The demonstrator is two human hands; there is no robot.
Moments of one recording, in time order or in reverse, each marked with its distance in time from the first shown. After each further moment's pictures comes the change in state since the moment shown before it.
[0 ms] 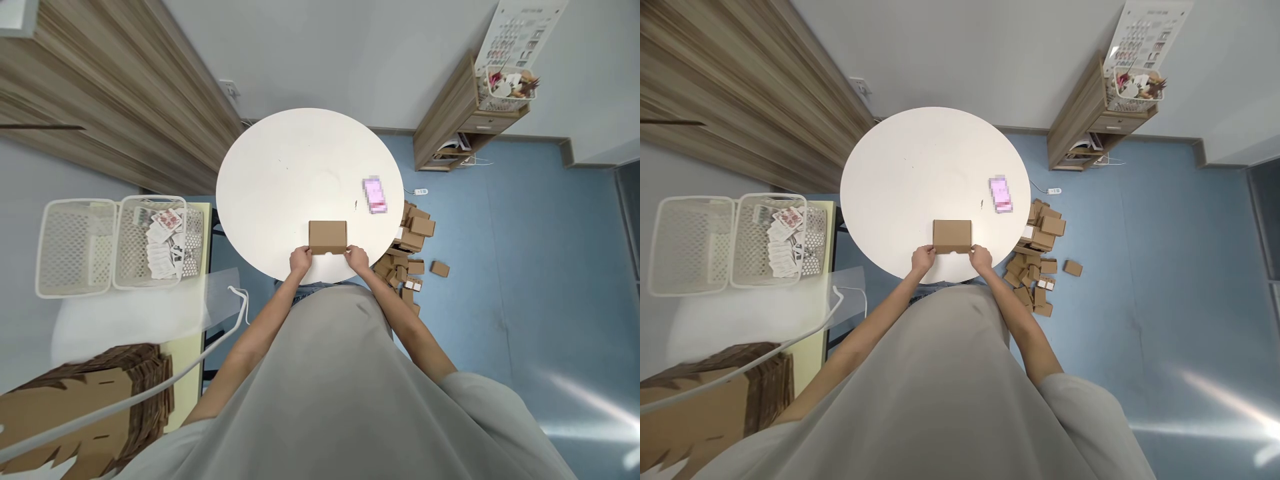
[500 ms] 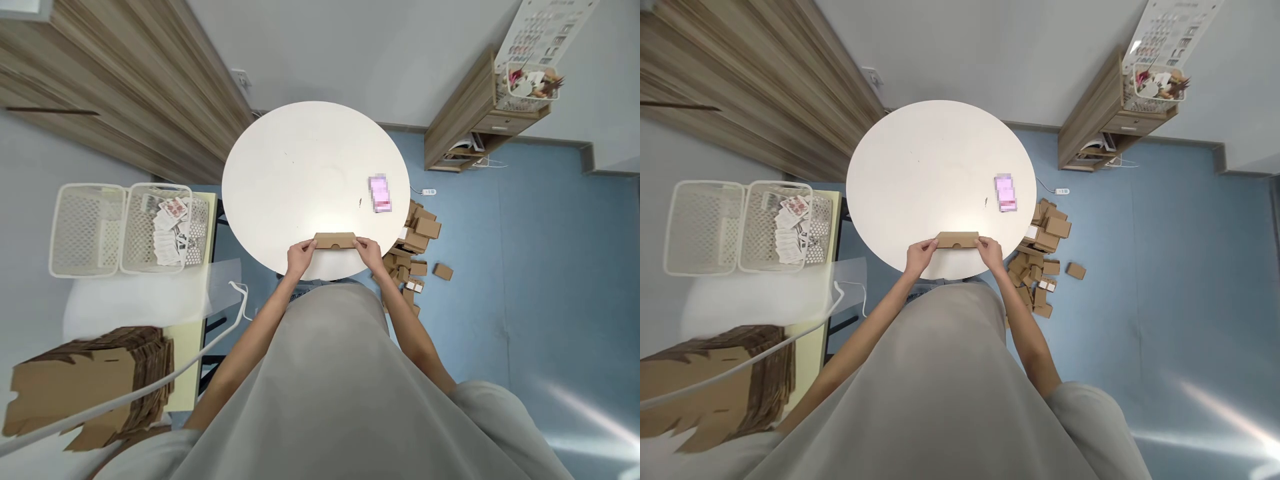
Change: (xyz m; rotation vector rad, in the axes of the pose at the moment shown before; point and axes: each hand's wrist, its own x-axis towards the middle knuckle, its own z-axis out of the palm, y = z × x) left_hand -0.034 0.009 -0.020 -0.414 0.065 0.149; right_hand -0.012 0.023 -0.041 0.490 0.133 -0.260
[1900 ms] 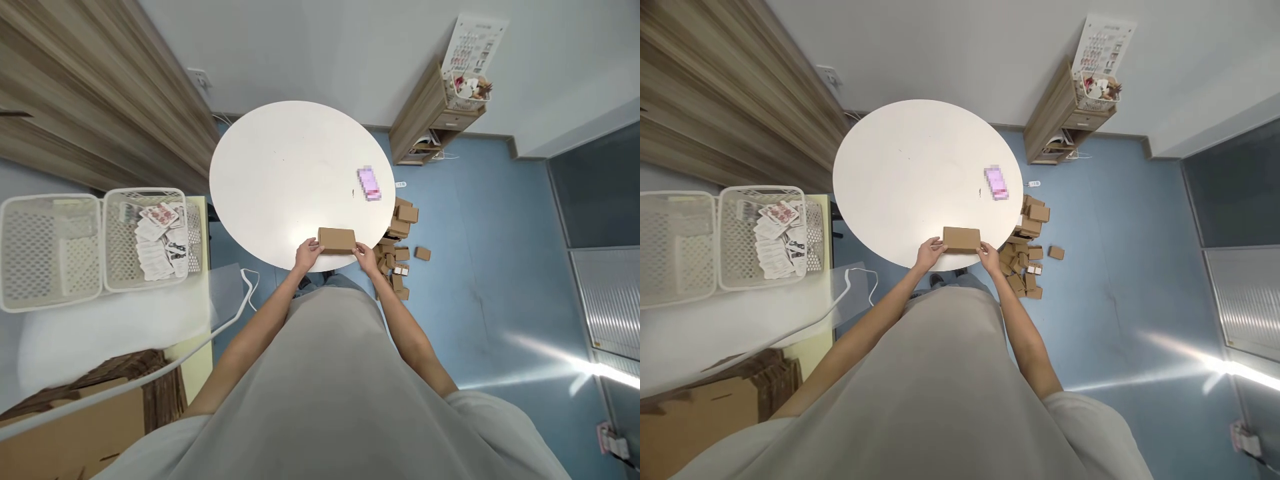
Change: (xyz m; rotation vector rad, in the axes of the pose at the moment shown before) left_hand -0.004 -0.043 -0.008 -0.085 -0.251 0.041; right_hand -0.076 0.017 0.065 -0.017 0.220 0.143
